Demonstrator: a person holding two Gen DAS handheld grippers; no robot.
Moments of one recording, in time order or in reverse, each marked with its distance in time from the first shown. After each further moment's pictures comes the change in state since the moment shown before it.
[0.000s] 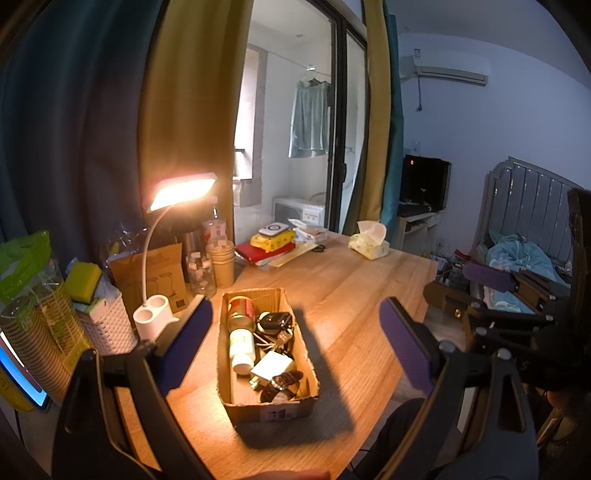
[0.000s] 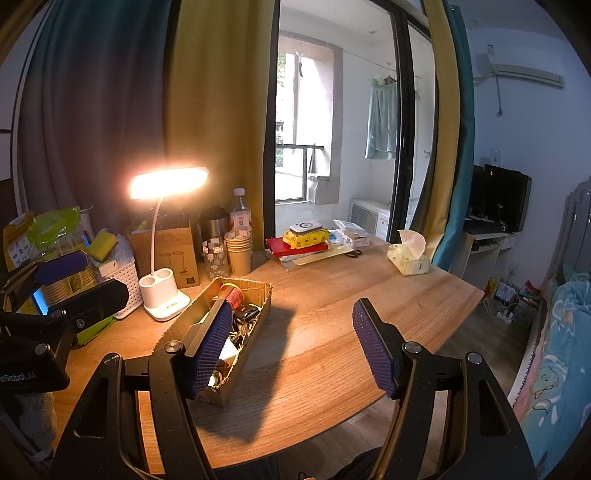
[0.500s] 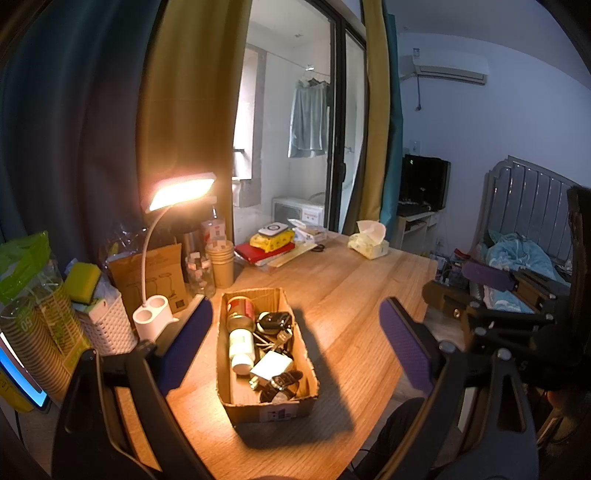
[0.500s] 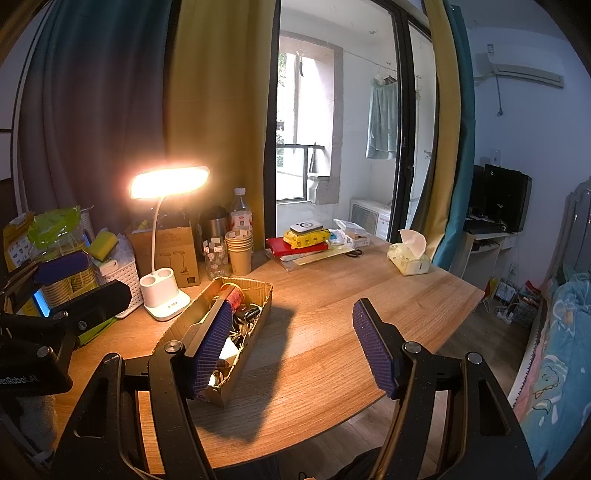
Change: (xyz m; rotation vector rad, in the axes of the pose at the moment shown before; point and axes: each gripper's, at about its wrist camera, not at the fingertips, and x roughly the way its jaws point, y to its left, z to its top) left arm 0.000 -0.001 0.001 0.005 -0.003 0.002; right arm 0.000 0.001 0.000 0.001 0.000 0.000
